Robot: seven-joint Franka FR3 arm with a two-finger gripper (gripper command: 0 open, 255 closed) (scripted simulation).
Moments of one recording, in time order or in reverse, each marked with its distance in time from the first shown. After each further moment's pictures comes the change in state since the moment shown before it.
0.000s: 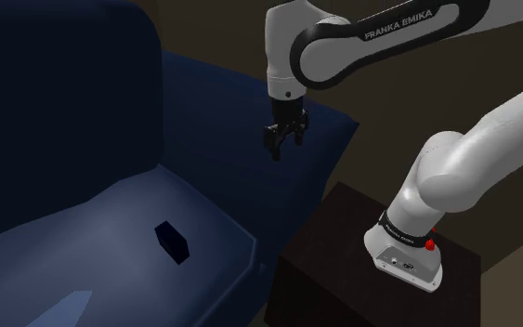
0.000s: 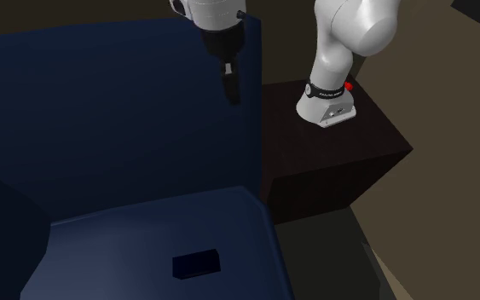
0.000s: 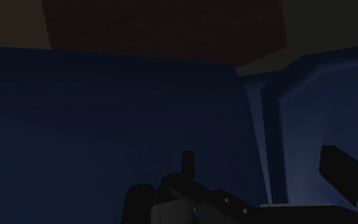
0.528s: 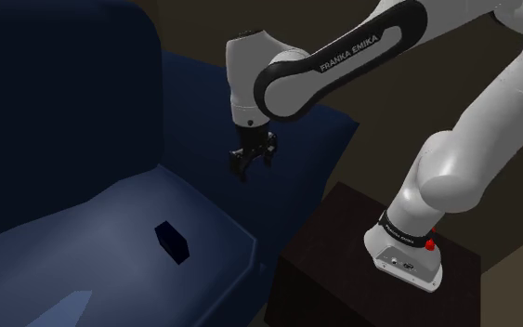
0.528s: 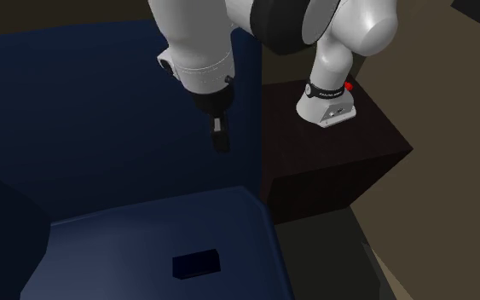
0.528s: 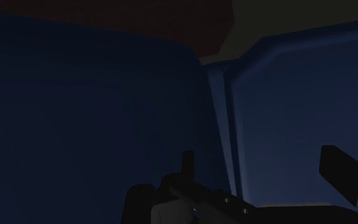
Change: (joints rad) arm 0.029 0.266 0.114 0.105 -0.014 0.192 0.152
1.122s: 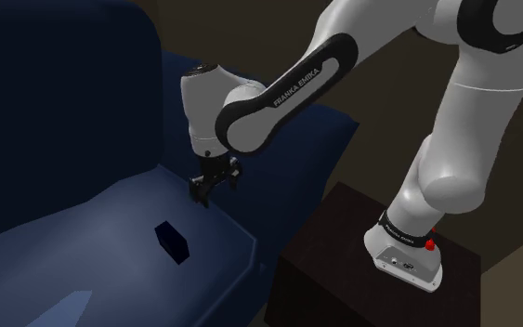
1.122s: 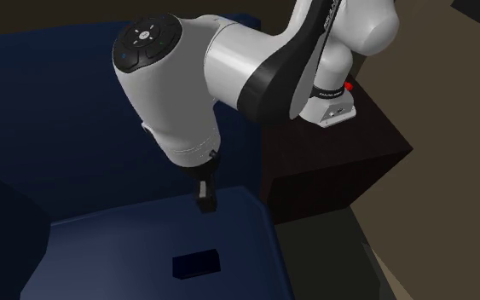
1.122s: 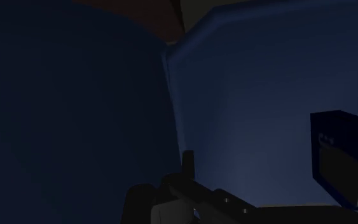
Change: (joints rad) arm 0.056 0.339 0.061 0.205 -0.146 0.146 0.200
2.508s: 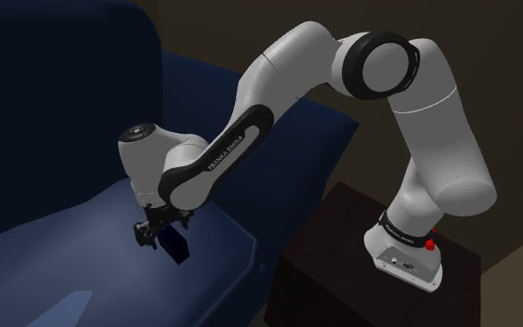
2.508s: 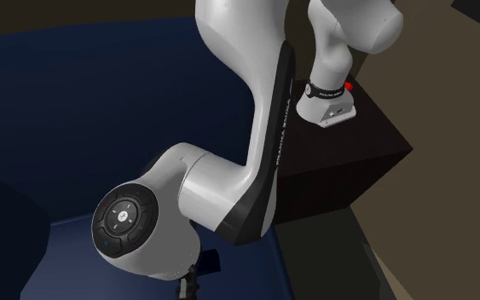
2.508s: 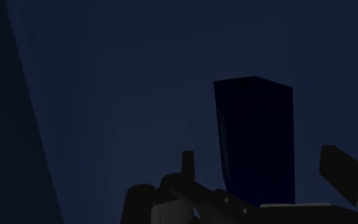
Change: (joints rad) arm 0.215 0.535 -0.079 0.476 -0.224 0.074 0.204
